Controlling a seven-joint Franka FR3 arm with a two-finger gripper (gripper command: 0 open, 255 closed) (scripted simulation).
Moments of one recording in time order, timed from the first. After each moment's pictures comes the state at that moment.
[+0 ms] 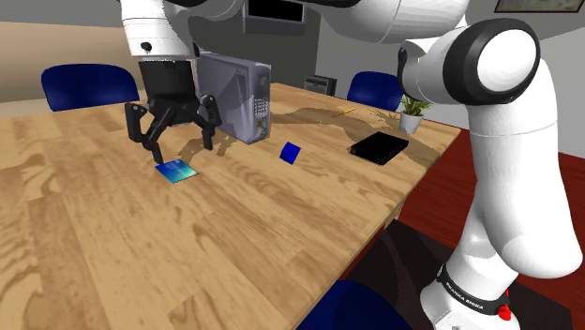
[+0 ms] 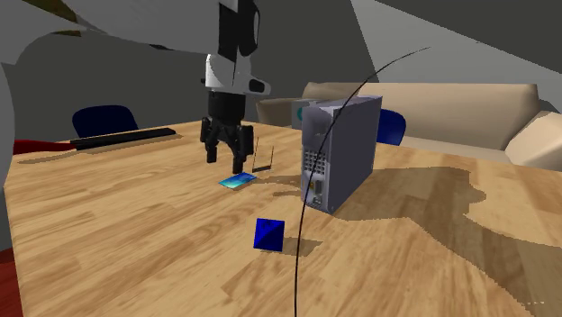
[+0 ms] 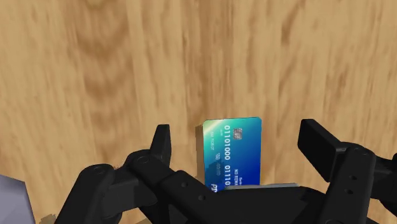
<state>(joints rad) 0.31 0.46 0.47 -1.12 -0.09 1.45 0.75</state>
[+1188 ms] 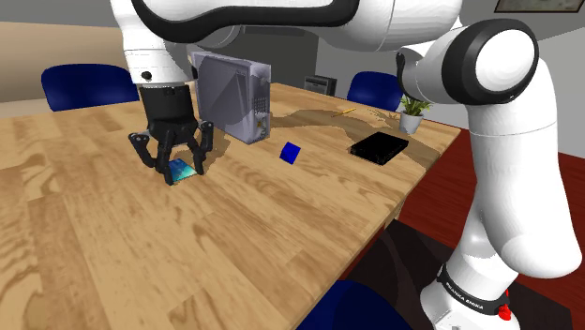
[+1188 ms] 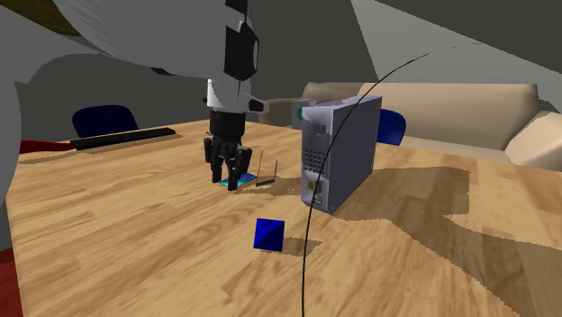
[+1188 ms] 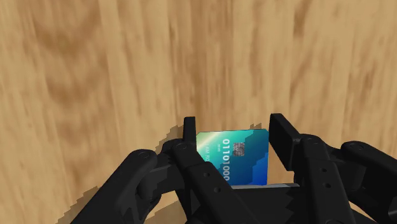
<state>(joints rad) 0.30 0.46 0.47 -1.22 -0.08 1.55 0.76</state>
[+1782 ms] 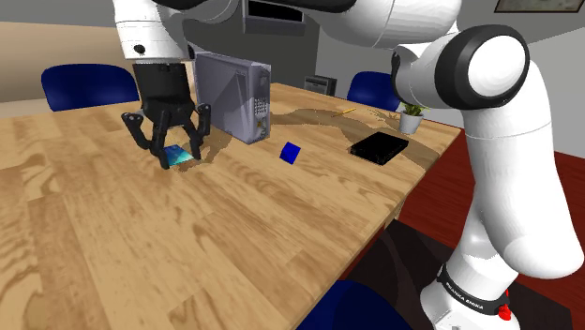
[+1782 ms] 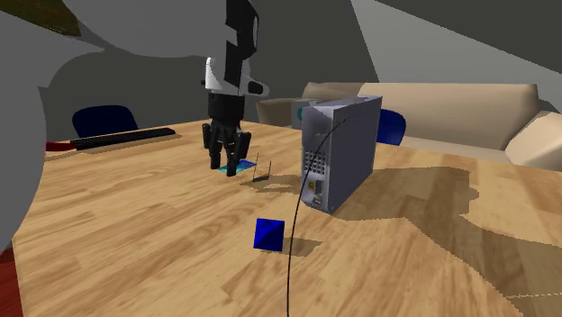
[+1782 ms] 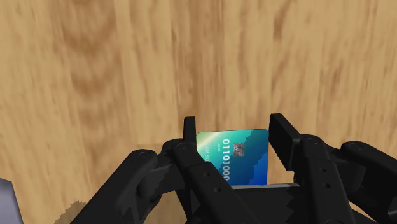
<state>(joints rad) 0.33 0.50 0.47 -1.07 -0.10 1.44 0.76</state>
